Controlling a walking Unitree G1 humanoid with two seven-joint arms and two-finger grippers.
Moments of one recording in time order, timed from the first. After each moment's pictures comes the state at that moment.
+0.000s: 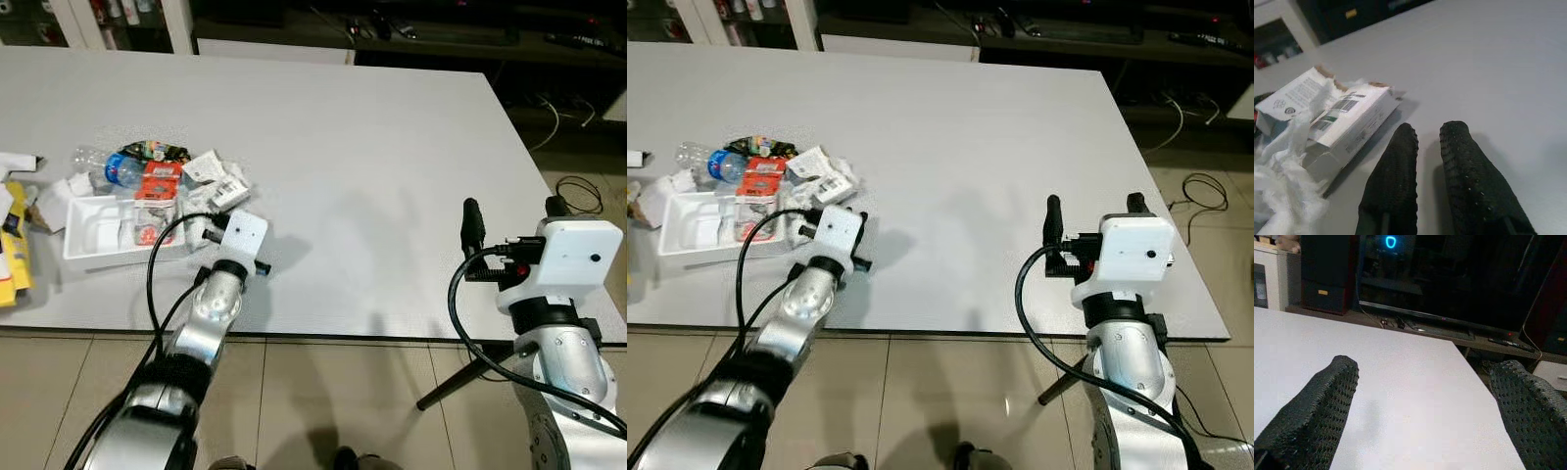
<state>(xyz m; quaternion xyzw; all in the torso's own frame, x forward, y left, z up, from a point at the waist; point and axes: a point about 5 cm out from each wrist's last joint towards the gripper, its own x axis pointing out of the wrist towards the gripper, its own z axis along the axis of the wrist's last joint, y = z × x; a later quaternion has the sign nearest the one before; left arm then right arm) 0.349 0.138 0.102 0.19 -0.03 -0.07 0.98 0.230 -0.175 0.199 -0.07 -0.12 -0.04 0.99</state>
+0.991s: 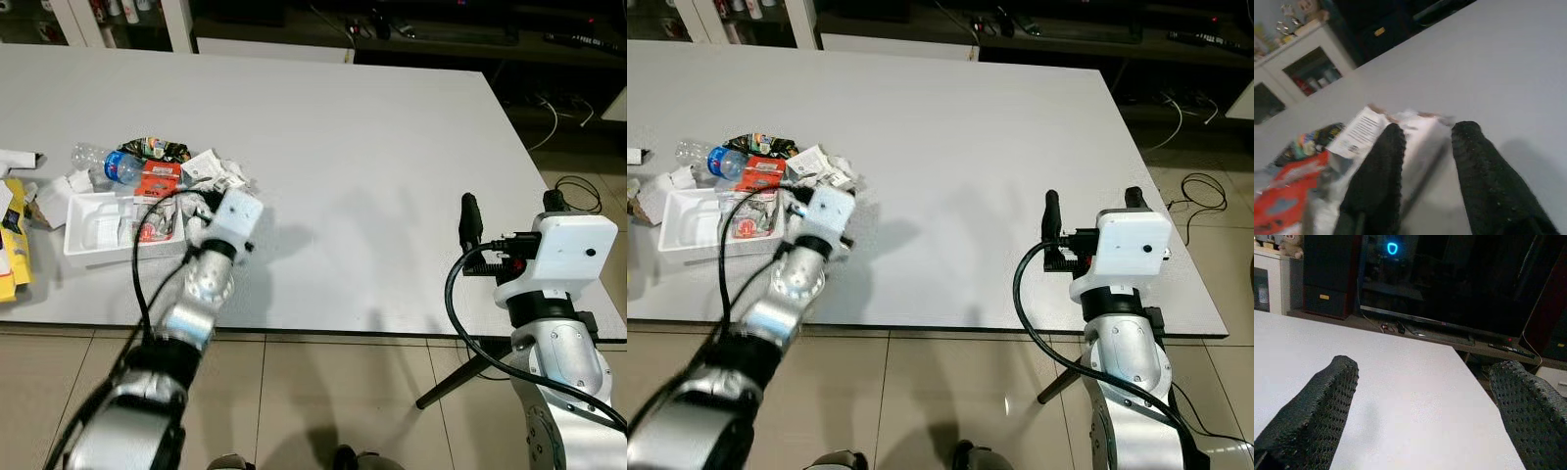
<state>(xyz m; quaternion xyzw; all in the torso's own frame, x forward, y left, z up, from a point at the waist) 0.367 0.155 0.136 0.27 -0.05 -0.01 0.96 0.236 -0.174 0.200 -0.07 -0.13 -0.04 0.99</state>
